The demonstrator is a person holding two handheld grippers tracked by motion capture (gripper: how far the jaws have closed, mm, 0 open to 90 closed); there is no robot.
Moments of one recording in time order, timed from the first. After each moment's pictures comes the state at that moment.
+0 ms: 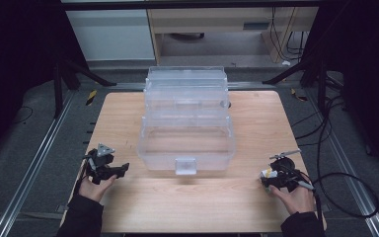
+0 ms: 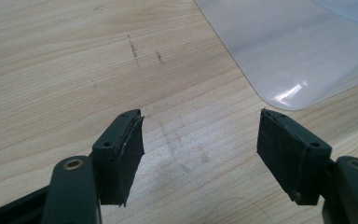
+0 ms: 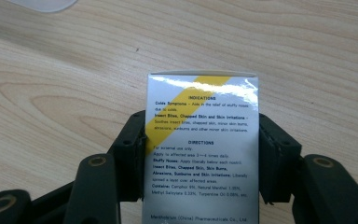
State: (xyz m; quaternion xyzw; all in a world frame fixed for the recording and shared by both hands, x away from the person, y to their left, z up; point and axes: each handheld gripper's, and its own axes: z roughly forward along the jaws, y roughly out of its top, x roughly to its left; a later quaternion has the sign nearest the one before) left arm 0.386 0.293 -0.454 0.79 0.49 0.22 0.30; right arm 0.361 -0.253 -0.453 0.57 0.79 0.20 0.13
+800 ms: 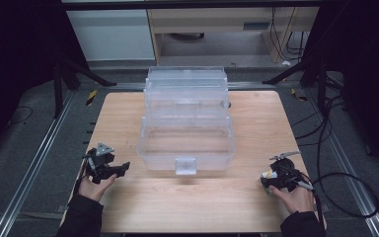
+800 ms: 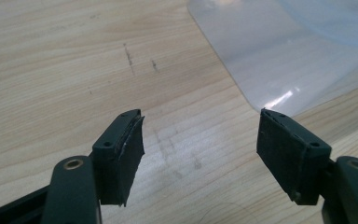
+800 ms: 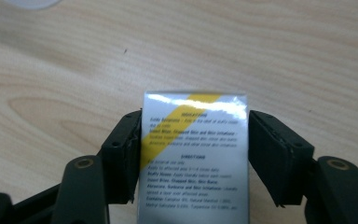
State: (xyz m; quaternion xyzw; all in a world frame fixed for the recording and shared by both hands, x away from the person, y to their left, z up) left arm 0.386 0.292 -0.448 0.78 0.49 0.21 0.32; right arm 0.364 -0.257 -0.463 0.56 0.79 0.20 0.14
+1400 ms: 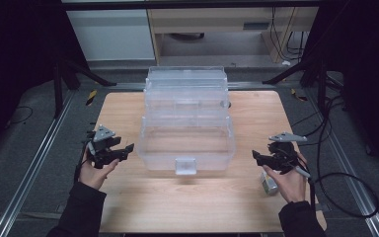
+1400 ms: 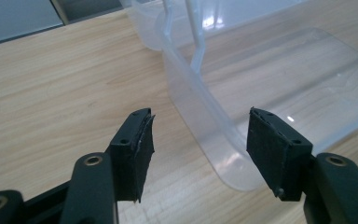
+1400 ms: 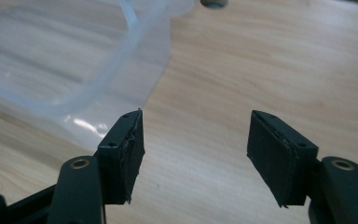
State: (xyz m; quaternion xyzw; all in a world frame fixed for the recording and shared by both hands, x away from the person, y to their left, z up) left arm 0.406 0.271 -0.396 0.78 0.44 0.24 0.38; right arm 0.384 -0.234 -0.407 0.51 0.75 0.35 0.24
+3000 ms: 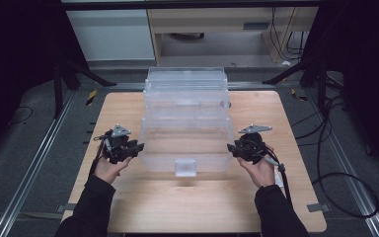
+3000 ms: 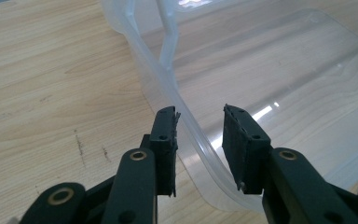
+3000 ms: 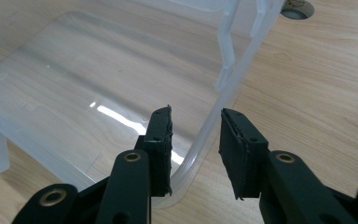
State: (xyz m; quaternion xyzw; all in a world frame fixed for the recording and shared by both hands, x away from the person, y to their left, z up) left arm 0.424 0.246 -0.419 0.80 0.44 0.20 0.36; right arm 0.421 -0.170 -0.422 0.47 0.78 0.37 0.18
